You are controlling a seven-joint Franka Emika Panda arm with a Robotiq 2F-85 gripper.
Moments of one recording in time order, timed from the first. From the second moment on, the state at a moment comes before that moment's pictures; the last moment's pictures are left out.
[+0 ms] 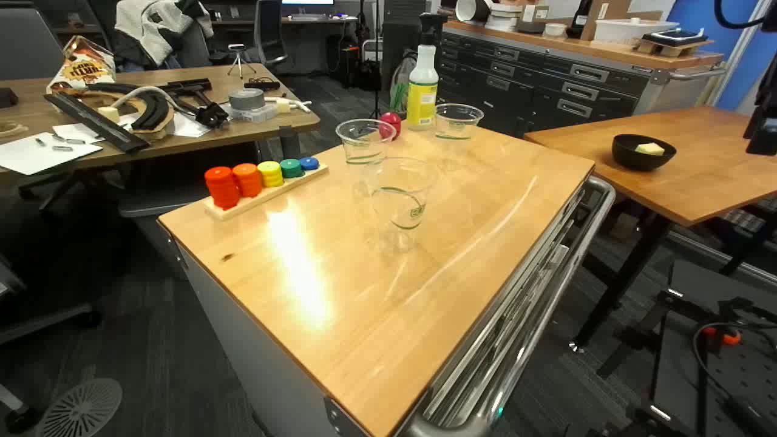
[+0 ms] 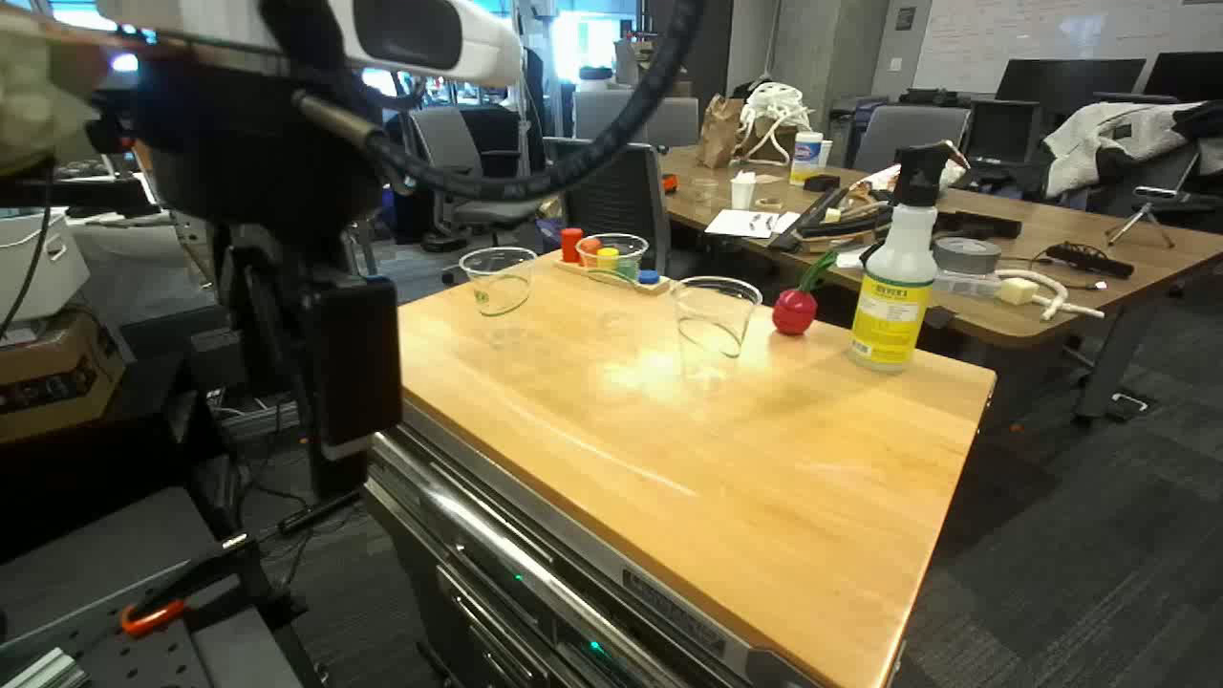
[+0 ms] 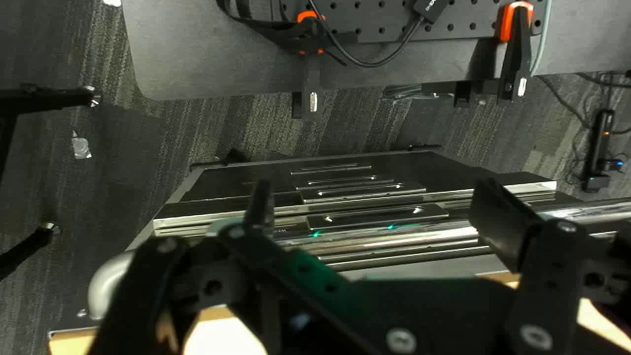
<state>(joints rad) -0.15 -0.73 -0.23 -2.79 -0.14 1.89 -0.24</state>
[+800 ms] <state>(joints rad) -0.15 -0.71 -0.22 -2.78 -0.13 1.91 -0.22</state>
